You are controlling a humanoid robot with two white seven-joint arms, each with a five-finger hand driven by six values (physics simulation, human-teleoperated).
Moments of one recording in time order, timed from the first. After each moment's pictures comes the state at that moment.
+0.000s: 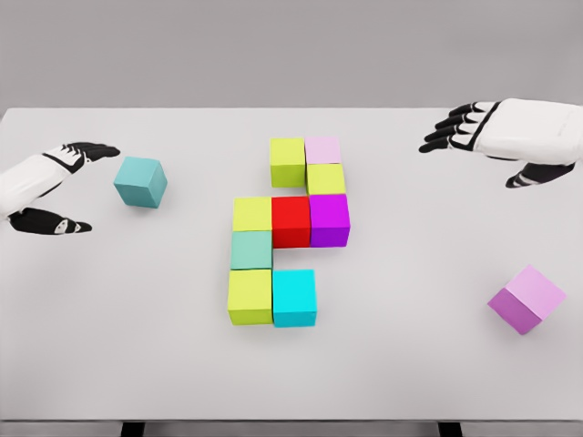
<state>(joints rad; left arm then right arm) -0.23 0.99 -0.39 -1.46 -0.11 -0.61 -0.11 -0.79 -1.14 0.66 -1.75 0.17 -0.50 0.60</state>
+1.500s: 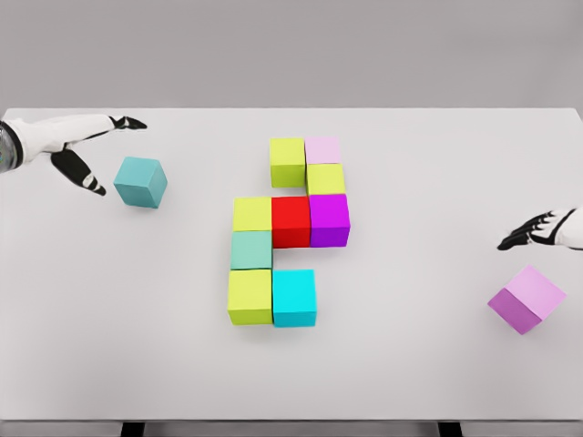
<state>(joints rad) -0.76 0.89 -0.71 -1.50 -0.14 0.12 -0.61 -0.69 -1.45 0.93 -1.65 -0.14 -0.61 0.61</state>
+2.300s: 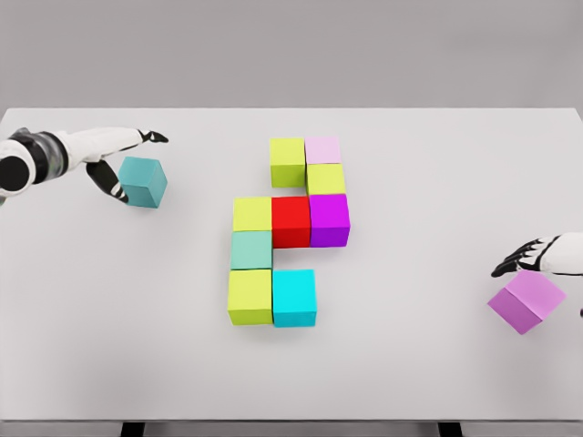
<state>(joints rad) -0.77 0.76 -0.76 -1.41 -0.29 0.14 -0.61 -0.69 -1.38 1.00 -1.60 -0.02 -0.61 0.61</state>
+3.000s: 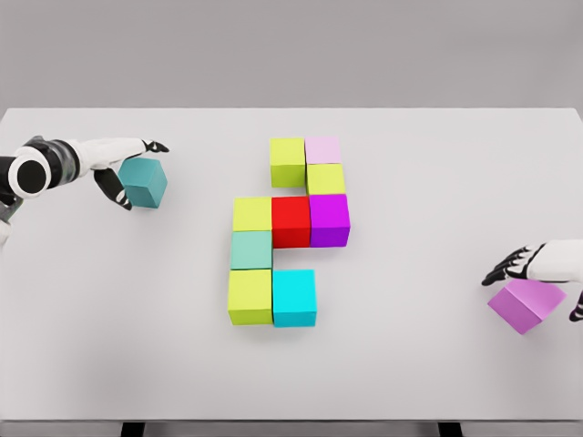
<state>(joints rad) -0.78 0.70 -0.78 -1.30 -0.33 0.14 -0.61 -0.69 -1.33 1.02 -1.58 0.04 -0.61 0.61</state>
